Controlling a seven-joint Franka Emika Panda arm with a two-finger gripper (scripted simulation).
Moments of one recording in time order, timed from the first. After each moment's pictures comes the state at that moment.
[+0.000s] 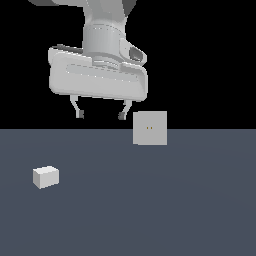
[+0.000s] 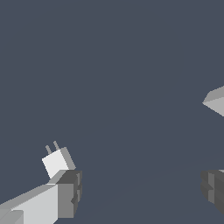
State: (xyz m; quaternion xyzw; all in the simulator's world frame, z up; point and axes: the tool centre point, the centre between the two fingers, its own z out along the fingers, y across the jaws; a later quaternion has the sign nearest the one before) arm -0.012 0.058 0.129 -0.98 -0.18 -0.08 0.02
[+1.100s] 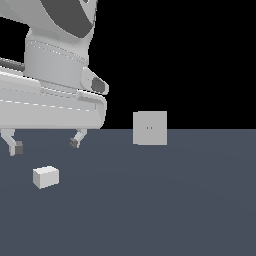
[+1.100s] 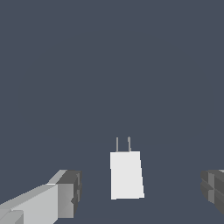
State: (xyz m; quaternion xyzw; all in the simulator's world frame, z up) arm -0.062 0.146 0.067 -0.90 -0.40 -0.15 0.07
